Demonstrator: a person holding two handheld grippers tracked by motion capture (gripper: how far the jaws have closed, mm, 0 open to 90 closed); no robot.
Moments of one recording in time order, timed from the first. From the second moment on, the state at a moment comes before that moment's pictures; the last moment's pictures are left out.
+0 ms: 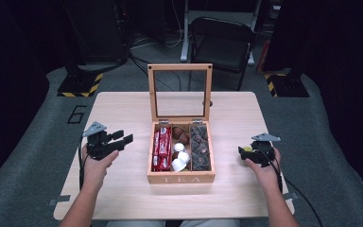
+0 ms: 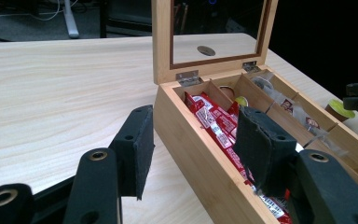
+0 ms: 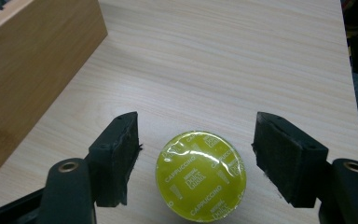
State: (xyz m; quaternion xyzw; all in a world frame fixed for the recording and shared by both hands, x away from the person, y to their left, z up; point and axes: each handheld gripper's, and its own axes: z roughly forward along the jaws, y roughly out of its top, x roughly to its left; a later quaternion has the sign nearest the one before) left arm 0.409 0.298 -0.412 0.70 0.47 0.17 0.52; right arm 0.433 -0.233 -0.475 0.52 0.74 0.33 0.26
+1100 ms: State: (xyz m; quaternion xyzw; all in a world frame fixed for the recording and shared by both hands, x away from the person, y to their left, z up) left arm 0.409 0.294 -0.413 0.71 0.46 0.17 0.51; right arm 0.431 -0.187 -0.417 0.45 0.79 0.37 0.20
